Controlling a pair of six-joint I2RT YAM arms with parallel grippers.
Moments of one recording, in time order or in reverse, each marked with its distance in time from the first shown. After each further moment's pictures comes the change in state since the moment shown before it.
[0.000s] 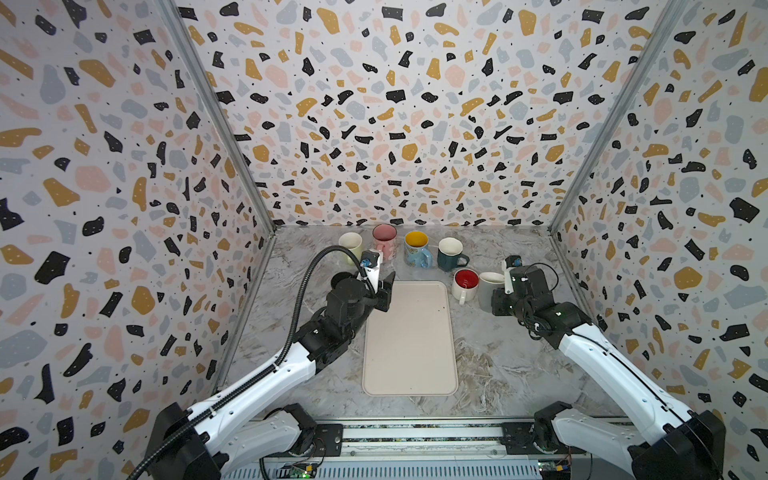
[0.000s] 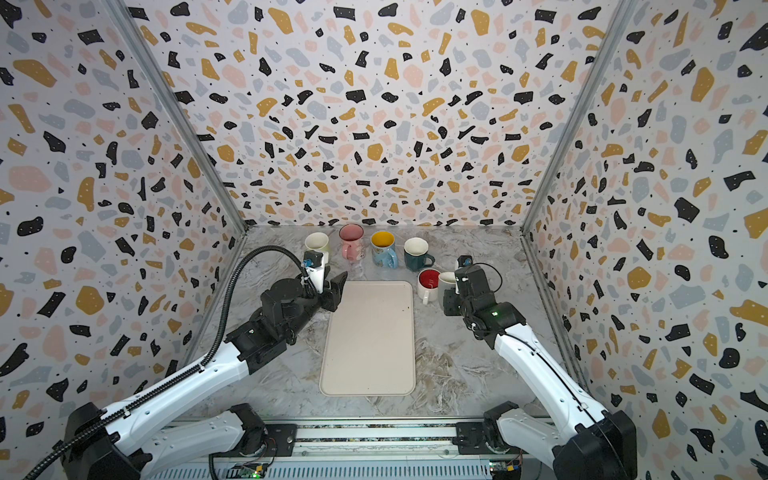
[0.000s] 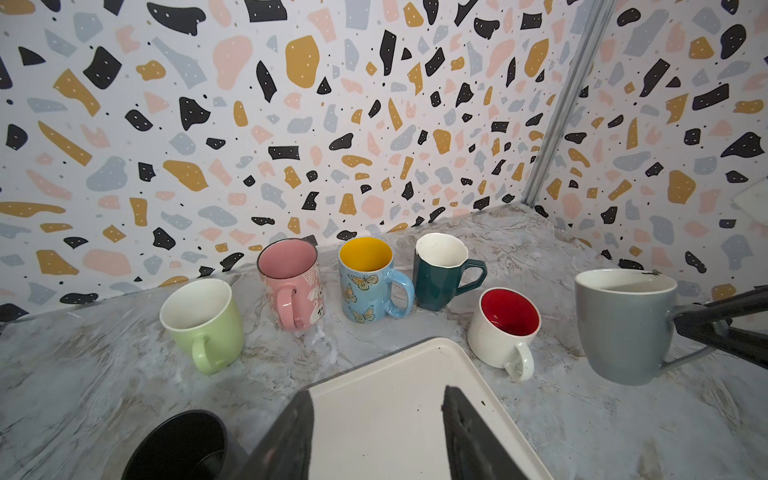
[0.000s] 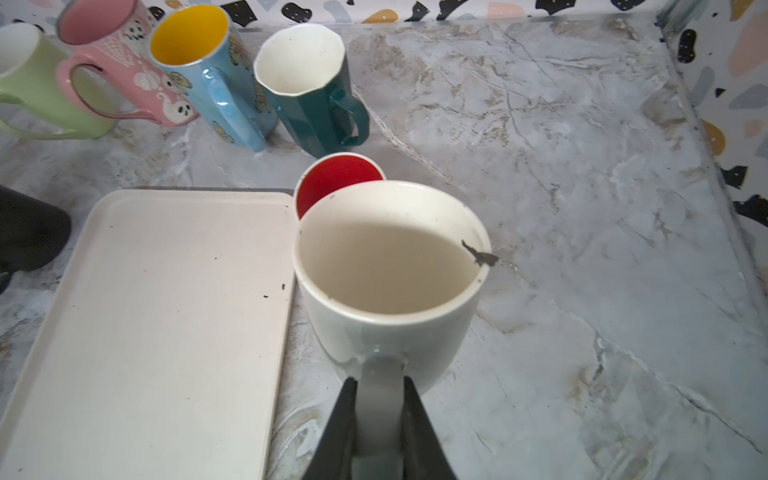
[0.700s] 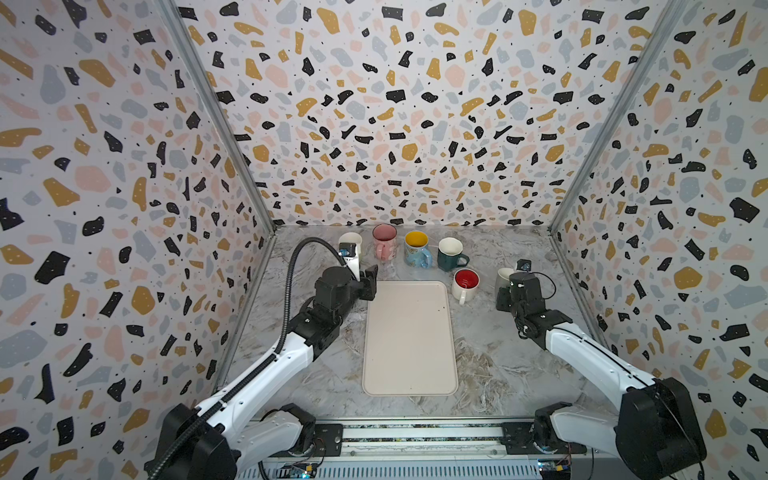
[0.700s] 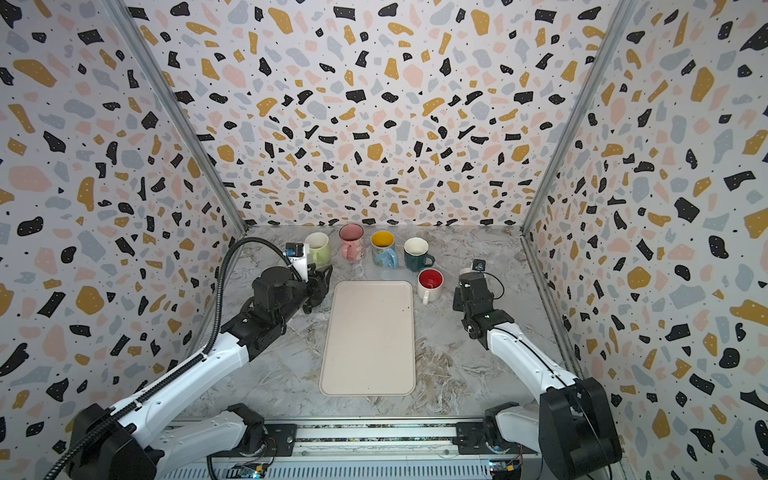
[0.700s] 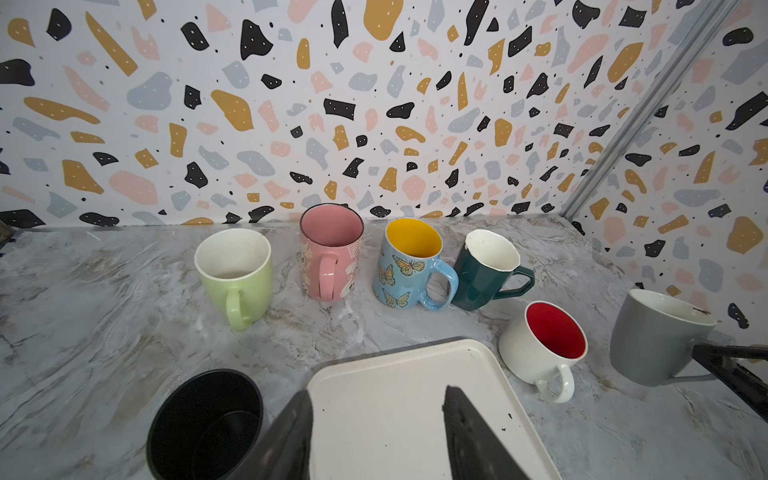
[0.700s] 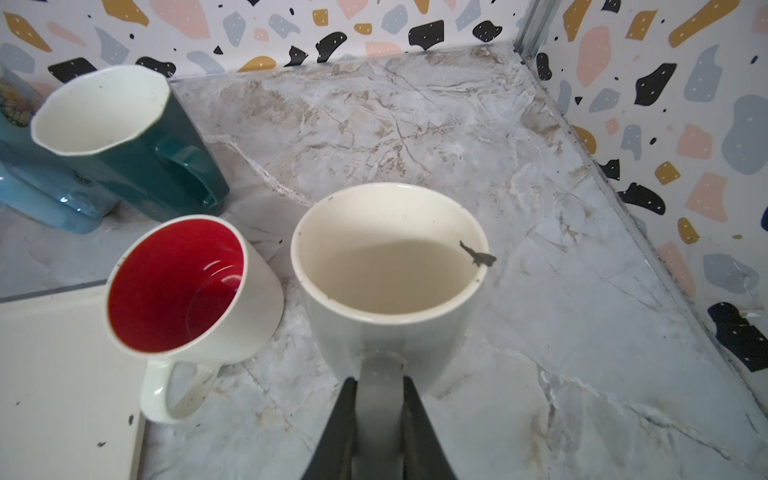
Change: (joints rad) left arm 0.202 0.042 0.000 -0.027 0.112 -0.128; right arm -0.101 0.134 -0.214 0.469 0.180 0.003
